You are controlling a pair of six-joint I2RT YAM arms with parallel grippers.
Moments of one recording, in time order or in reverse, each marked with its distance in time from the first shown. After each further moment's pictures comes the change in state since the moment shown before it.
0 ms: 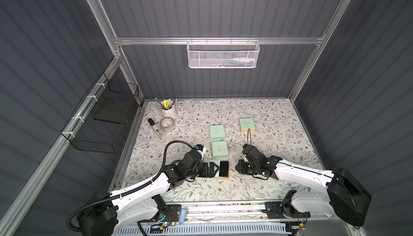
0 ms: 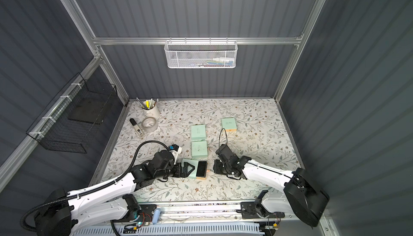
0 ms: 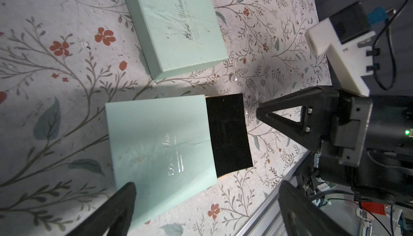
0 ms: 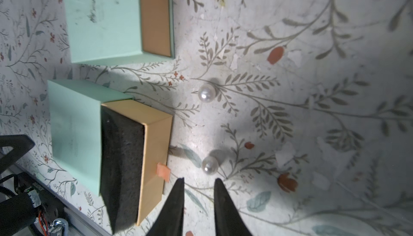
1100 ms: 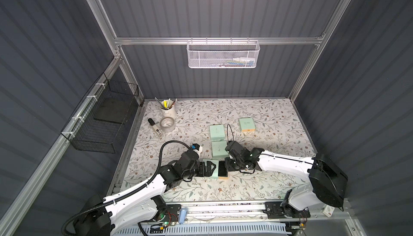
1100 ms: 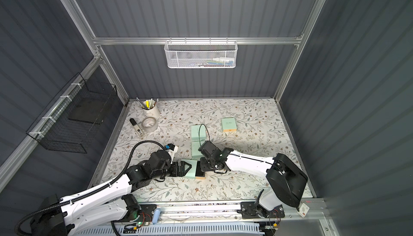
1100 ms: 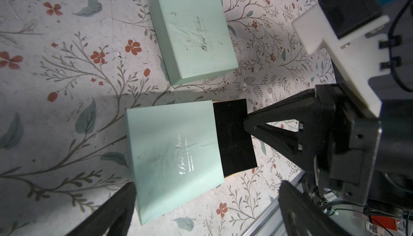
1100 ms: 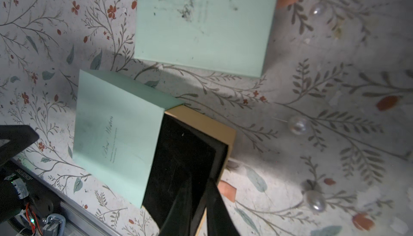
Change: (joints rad) left arm 0.024 -0.063 0.002 -0.072 -0.042 0.007; right arm 0.137 0.281 0.296 -0.111 0.048 -0.063
